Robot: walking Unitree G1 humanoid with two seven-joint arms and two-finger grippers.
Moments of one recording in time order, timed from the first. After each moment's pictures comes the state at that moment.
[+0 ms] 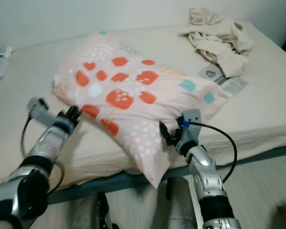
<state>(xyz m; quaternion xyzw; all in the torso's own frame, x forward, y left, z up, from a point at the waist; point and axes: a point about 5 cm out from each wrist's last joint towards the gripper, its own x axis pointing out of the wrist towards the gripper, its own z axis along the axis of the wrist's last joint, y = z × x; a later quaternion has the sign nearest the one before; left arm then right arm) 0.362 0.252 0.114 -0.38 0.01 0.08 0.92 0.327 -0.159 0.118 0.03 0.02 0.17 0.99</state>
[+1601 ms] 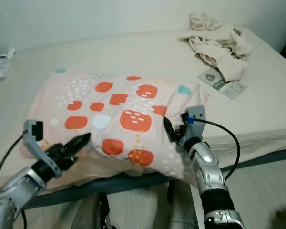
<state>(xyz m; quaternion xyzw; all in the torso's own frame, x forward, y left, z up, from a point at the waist) 0.257 0.211 0.152 -0.30 0.03 -0.17 0.94 0.336 -0.173 0.123 0.03 0.00 0.15 0.99</state>
